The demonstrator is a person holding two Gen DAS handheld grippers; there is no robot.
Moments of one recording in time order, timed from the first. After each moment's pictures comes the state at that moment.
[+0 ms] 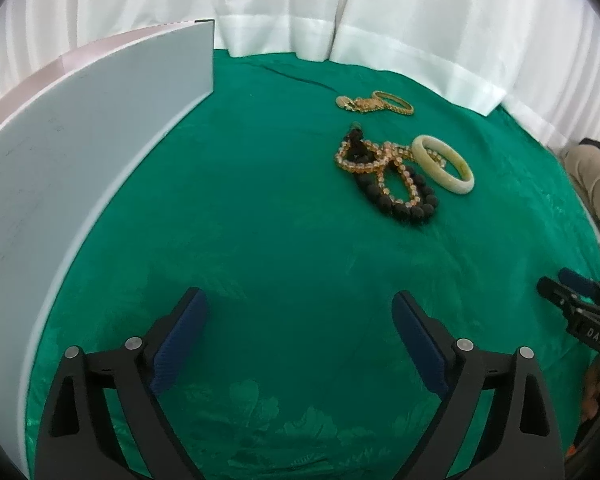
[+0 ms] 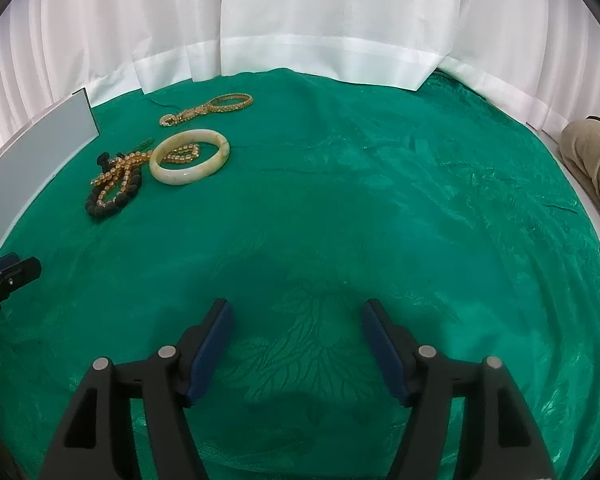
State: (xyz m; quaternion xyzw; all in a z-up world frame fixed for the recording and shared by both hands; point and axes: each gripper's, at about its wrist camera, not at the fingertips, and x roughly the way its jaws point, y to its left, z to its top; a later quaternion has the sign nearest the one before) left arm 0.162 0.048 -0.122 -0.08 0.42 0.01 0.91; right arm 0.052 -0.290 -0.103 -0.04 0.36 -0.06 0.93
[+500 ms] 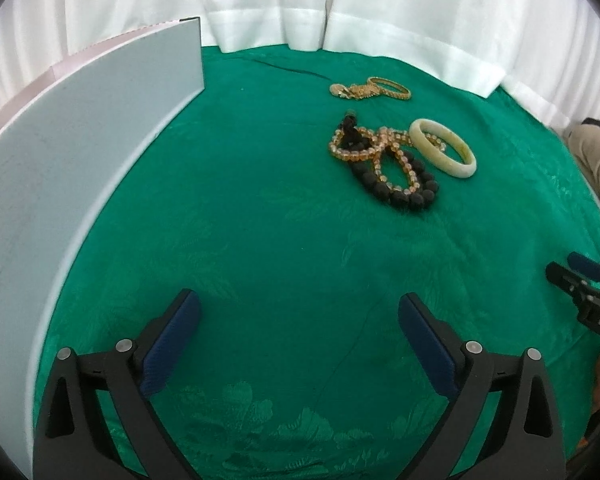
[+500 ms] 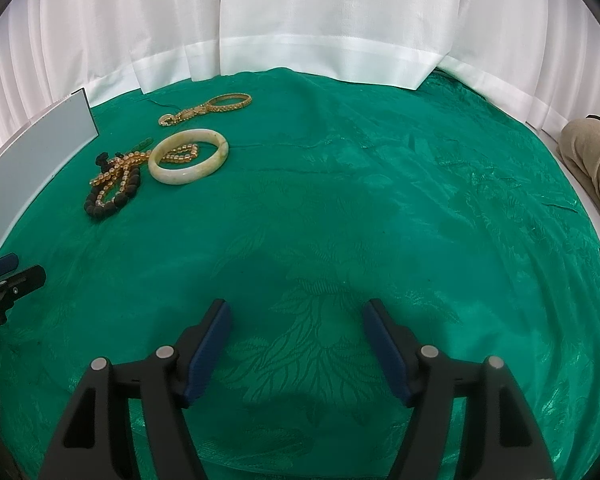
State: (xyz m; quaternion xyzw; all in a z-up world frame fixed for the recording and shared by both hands) left arm 0.167 0.039 -0.123 -0.05 0.43 0.01 0.90; right arm 0.052 -0.291 -0.103 -0.04 0.36 -0.06 0.93
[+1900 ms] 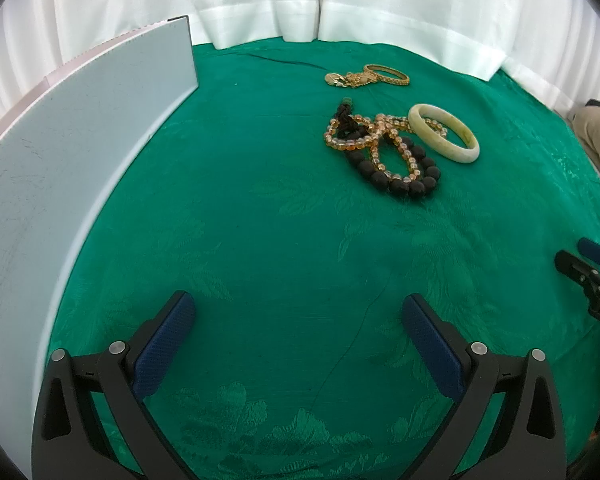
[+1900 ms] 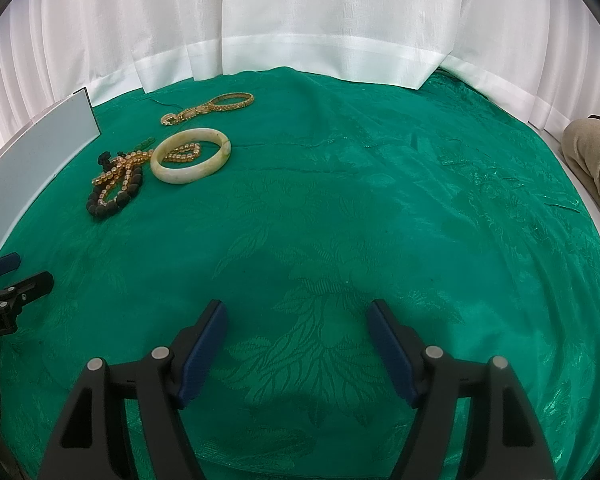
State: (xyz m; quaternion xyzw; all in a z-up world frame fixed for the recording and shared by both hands) left arm 0.171 0.032 -0.127 -0.02 0.45 0.02 0.89; right arm 0.054 -0.291 -0.103 -0.04 0.36 -0.06 0.93
